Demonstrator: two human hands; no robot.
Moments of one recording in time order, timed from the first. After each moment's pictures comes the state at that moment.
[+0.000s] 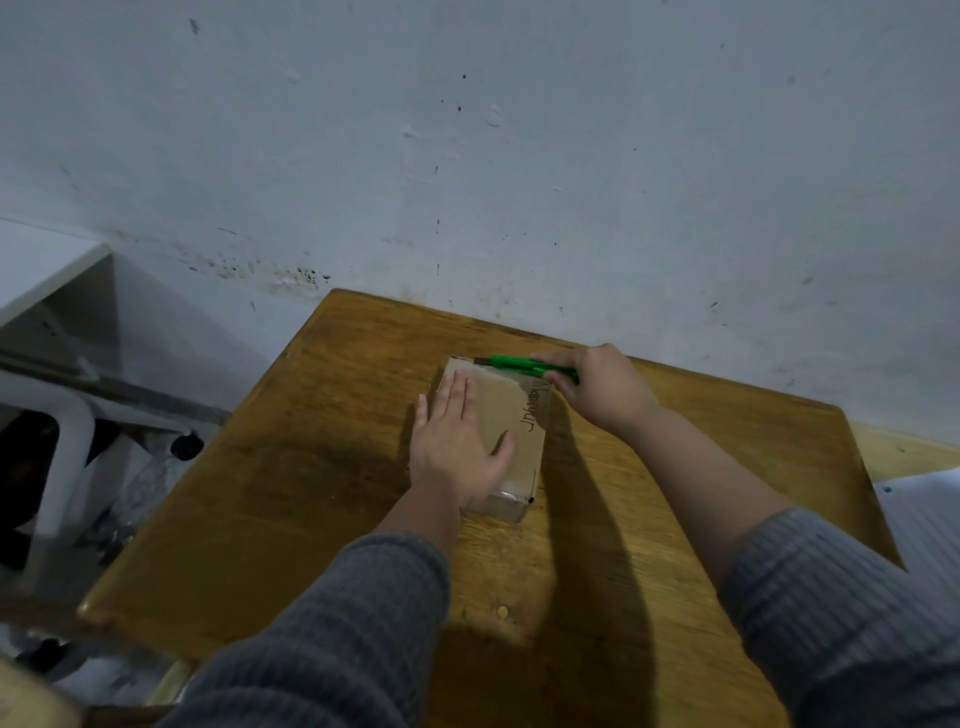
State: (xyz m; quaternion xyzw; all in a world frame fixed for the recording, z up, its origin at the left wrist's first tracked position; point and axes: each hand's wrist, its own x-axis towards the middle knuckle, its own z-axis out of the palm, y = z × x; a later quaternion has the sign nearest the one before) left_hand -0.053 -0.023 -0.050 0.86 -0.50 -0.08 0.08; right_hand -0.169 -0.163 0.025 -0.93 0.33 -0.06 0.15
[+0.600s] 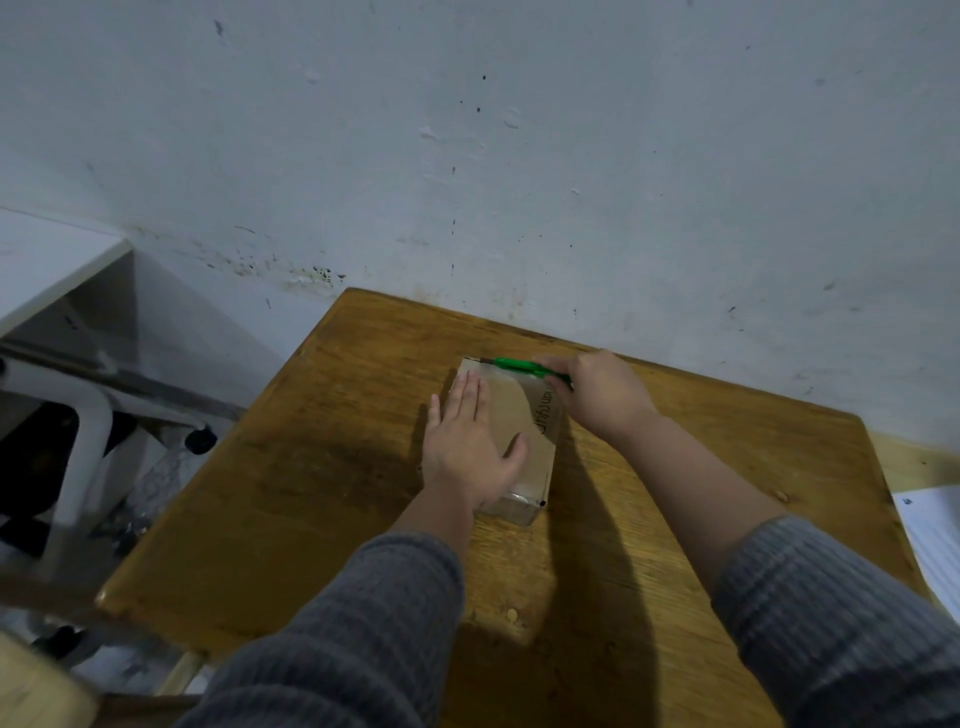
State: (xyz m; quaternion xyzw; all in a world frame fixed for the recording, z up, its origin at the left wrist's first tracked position) left_hand -0.052 -0.023 -0.053 0.86 -0.49 -0.08 0.09; right_hand -0.155 -0.152 0.022 -0.94 0.33 -0.04 0.09
